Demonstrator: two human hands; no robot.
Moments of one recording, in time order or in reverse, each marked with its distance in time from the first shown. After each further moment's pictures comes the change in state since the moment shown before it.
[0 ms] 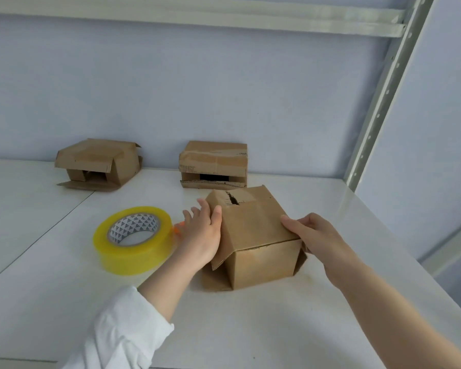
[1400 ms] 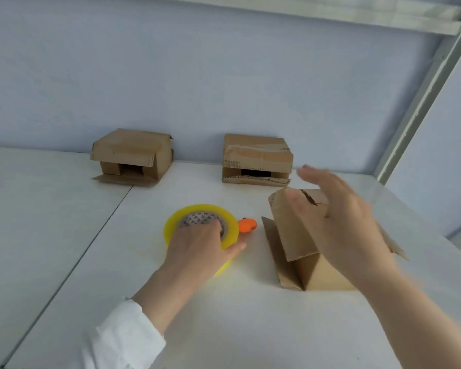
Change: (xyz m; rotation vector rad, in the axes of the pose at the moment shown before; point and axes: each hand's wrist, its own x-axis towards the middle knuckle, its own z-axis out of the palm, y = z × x) left_hand -0.008 -0.096 -0.080 0.538 0.152 0.297; right_hand -0.066 -0.083 0.110 -0.495 0.259 -0.567
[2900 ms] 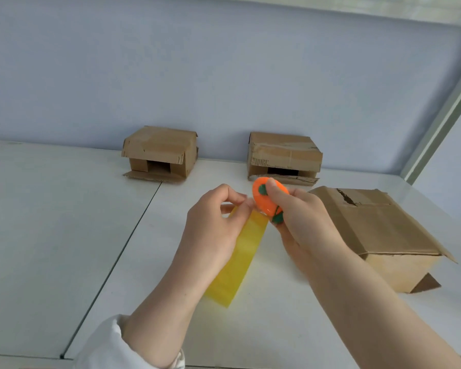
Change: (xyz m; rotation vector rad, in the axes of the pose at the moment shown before) left_hand -0.022 -0.029 -0.054 -1.010 0.179 -0.134; right_hand 0.015 -0.070 0.081 0.910 -0.123 0.579
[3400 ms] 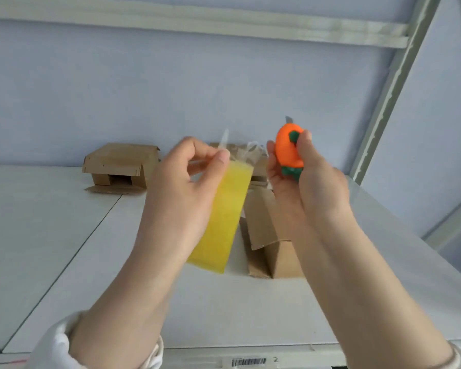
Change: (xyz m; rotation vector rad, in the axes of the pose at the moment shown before) left_hand -0.033 0.097 0.038 -0.113 0.180 0.261; right_hand -0.035 -0.070 -0.080 0.742 0.104 -0.183
